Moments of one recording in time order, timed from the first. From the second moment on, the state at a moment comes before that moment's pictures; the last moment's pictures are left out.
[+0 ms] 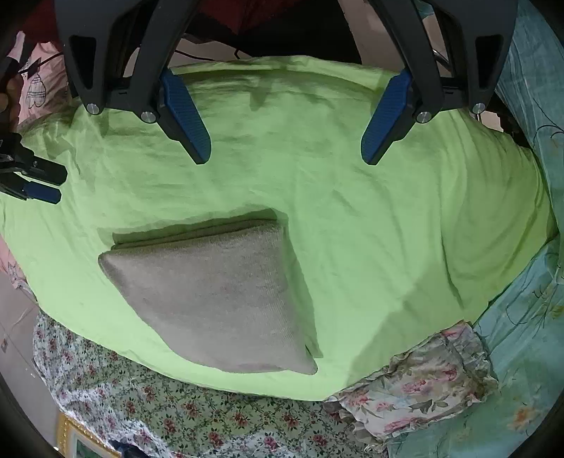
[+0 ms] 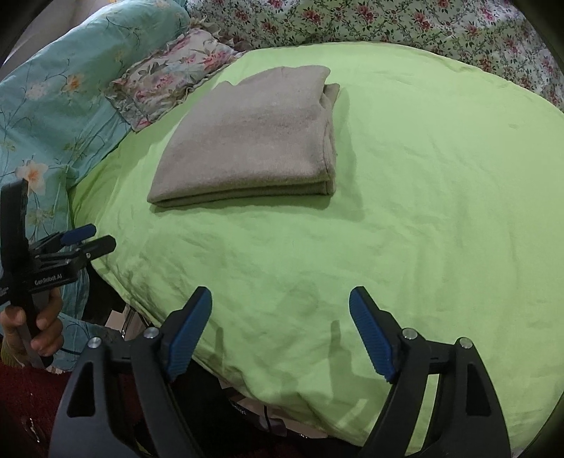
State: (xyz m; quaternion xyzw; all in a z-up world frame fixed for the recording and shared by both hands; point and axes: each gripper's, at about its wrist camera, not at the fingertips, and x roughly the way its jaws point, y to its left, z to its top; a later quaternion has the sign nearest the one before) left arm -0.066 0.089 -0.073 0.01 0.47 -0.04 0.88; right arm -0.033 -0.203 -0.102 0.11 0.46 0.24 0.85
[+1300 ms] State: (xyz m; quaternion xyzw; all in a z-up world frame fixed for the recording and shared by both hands) left arm 0.068 0.090 -0.096 -0.01 0.49 0.00 0.87; right arm 0.210 -0.199 -0.110 0.22 0.42 0.22 0.85
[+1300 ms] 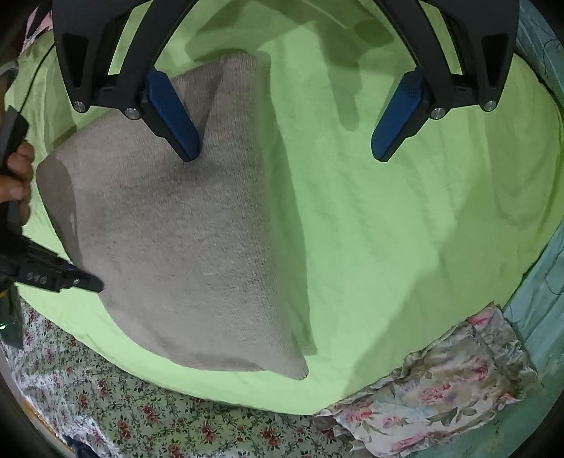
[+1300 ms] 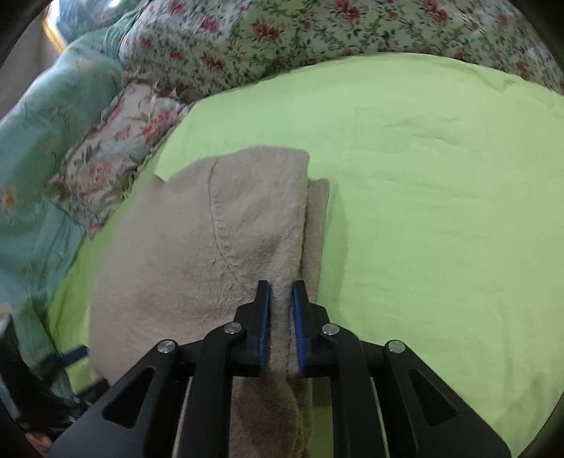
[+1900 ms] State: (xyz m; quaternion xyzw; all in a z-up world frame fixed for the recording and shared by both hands) left arm 0.001 0.092 -0.058 0.01 0.45 0.03 0.89; right arm 0.047 -0.191 -0.065 0.14 0.38 0.24 0.88
